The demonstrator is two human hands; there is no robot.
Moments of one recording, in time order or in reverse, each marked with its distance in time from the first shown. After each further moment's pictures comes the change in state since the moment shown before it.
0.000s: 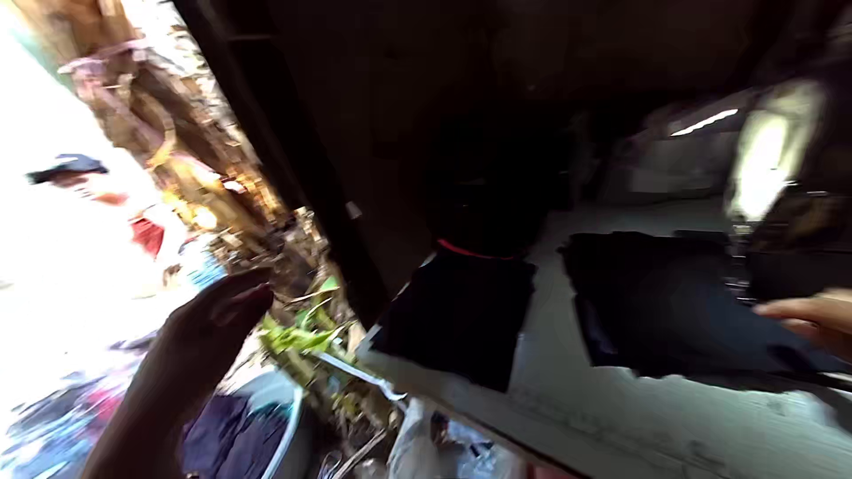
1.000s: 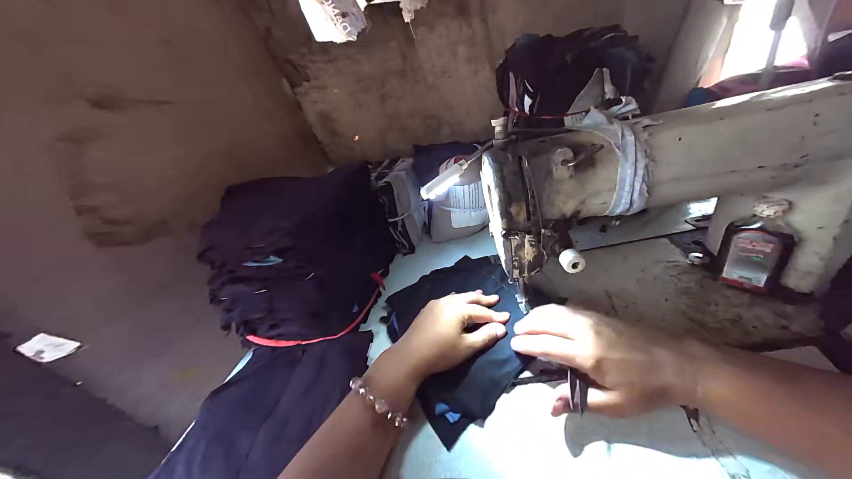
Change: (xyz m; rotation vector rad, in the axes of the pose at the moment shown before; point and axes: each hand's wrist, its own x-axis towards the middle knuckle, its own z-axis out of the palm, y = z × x) left_hand -0.007 0.246 0.323 -0.272 -1.018 0.888; right_hand -0.014 0.033 0.027 0.075 -0.040 -0.233
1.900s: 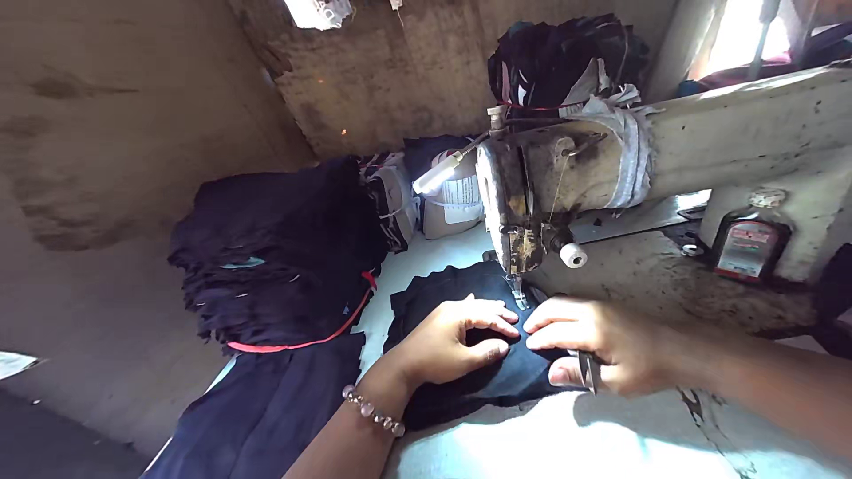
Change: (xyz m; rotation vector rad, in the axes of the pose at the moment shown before) left_hand 0.000 -0.010 0.009 -0.286 -0.004 0.318; right_hand -0.004 0.003 -0.008 0.140 0.031 0.076
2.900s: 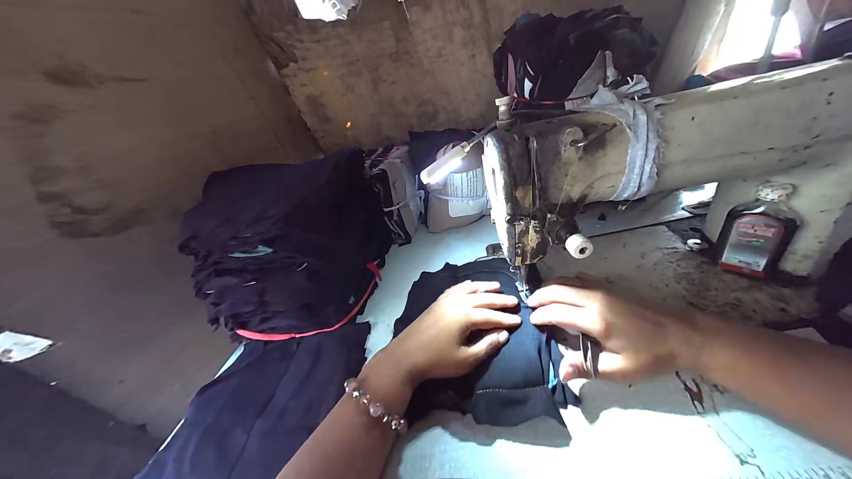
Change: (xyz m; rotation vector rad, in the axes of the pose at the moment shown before) left_hand -0.008 0.000 0.001 0.295 0.005 0.060; right_hand -0.003 0.008 0.003 -0.169 -0.007 0.000
